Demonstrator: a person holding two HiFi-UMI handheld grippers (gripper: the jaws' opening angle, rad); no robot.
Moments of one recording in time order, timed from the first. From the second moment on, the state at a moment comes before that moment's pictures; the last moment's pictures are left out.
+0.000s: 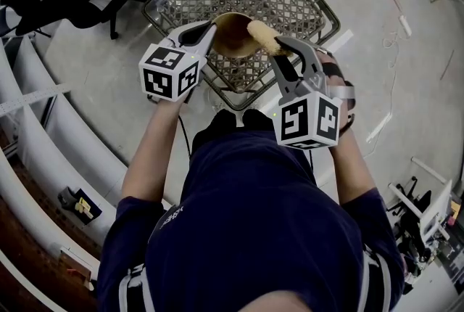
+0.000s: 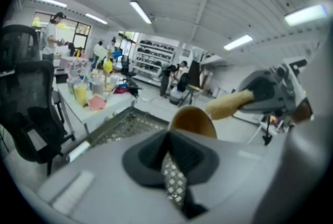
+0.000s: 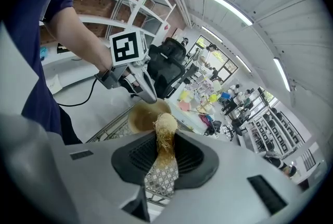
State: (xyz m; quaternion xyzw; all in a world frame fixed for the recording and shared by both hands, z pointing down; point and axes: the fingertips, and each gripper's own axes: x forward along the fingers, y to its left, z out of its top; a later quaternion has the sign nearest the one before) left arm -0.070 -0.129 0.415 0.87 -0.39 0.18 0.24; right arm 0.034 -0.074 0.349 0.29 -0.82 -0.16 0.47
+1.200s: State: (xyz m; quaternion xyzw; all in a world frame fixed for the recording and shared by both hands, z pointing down) left arm -0.022 -0.115 0.406 0.90 -0.33 0.28 0.08; right arm -0.002 -0.078 0.345 0.26 -0.84 -0.17 0.45
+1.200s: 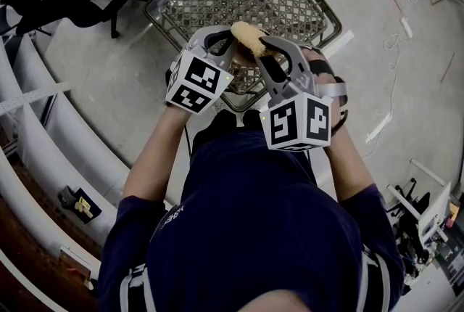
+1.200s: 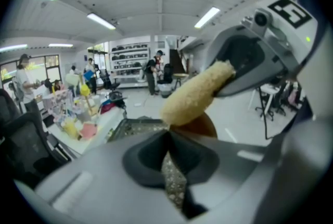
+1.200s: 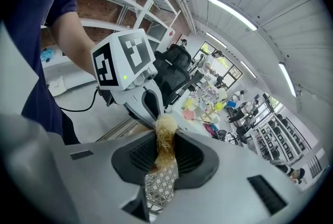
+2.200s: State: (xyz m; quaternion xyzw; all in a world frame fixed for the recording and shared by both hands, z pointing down) left arm -0.052 -0.142 0.397 0.88 -0.40 0.22 0.17; right arm 0.051 -0.069 0.360 0.28 -0.84 -0.13 0.45
